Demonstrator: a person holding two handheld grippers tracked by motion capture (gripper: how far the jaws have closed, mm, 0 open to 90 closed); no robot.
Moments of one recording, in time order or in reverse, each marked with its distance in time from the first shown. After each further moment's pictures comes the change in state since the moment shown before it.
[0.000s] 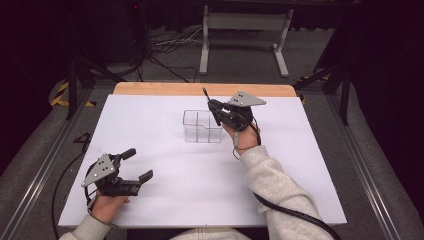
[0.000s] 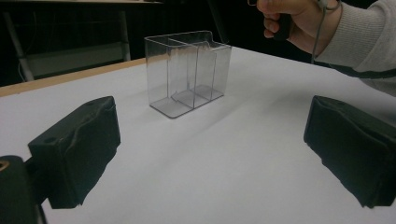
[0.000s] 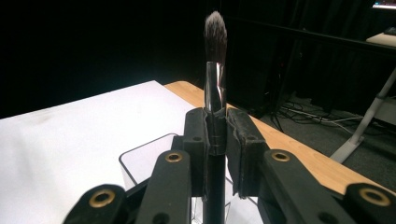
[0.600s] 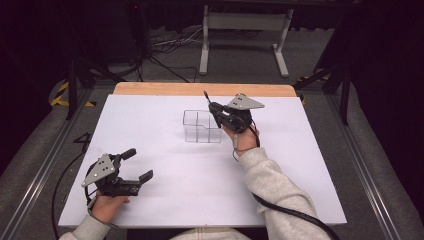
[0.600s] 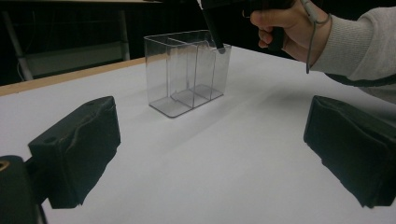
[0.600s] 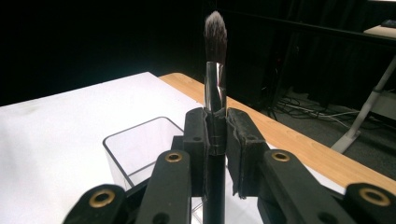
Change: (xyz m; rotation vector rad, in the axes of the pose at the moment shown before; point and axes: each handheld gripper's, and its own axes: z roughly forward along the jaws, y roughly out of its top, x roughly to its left) left arm 0.000 0.000 0.000 0.001 -0.004 -0.005; right arm -0.005 -0.017 0.007 0.013 -0.017 0.000
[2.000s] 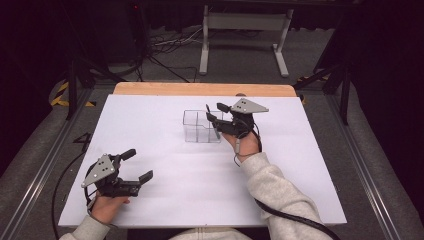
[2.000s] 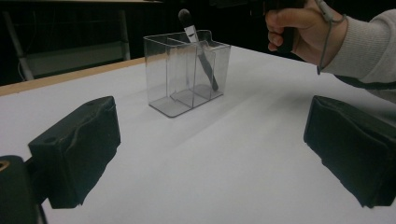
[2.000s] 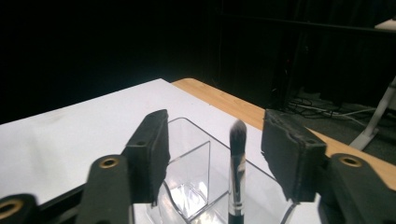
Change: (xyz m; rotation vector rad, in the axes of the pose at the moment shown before) left arm -0.001 0.001 -0.001 0.002 0.002 0.007; right arm 0.008 -0.002 -0.014 -0.027 0.035 0.052
